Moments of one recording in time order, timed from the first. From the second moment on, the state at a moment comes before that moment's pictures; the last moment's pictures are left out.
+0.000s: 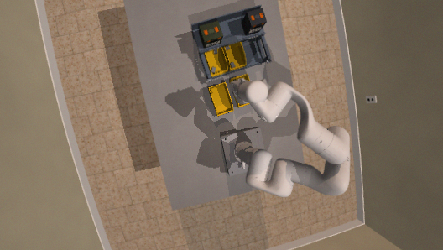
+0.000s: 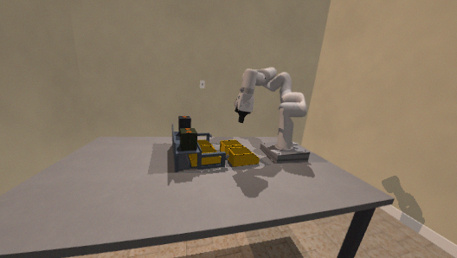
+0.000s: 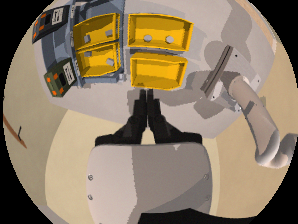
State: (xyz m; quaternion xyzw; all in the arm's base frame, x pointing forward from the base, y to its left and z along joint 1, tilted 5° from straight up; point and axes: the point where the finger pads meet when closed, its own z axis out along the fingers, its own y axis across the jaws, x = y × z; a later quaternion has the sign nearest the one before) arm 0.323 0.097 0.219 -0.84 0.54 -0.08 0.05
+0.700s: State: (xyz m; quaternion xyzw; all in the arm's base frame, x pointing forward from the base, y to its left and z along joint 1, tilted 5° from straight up) arm 0.336 0.058 0.138 -0.41 0.91 -0.03 0.04
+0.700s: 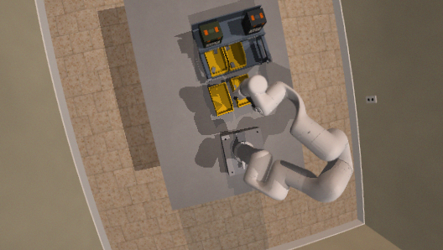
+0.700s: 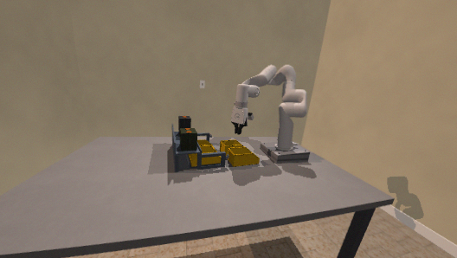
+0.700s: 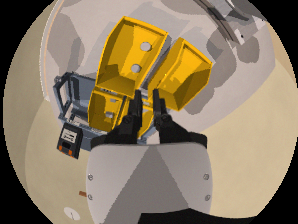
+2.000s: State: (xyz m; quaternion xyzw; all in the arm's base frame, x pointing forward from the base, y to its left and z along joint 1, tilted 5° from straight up) arm 0.336 0.059 0.137 -0.16 0.99 -0.02 0.03
